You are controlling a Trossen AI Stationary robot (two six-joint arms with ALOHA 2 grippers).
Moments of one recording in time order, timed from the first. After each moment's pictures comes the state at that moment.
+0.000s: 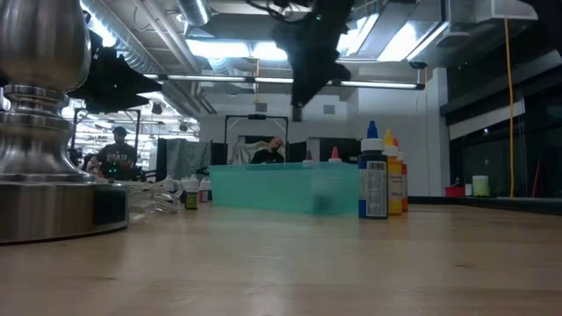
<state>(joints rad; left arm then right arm) 0.43 0.00 0.01 0.06 -0.29 -0.07 -0.14 1.92 1.80 -1.04 0.17 0.46</state>
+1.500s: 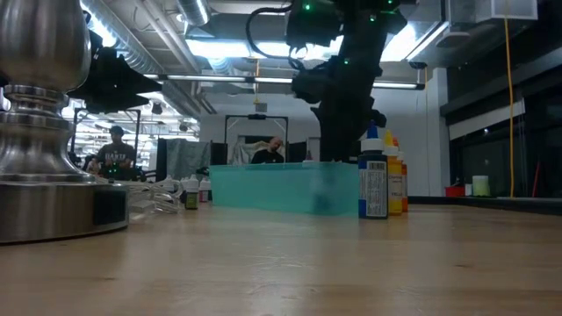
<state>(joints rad) 0.43 0.00 0.01 0.06 -0.29 -0.07 -0.01 1.87 1.37 -0.77 0.15 0.65</state>
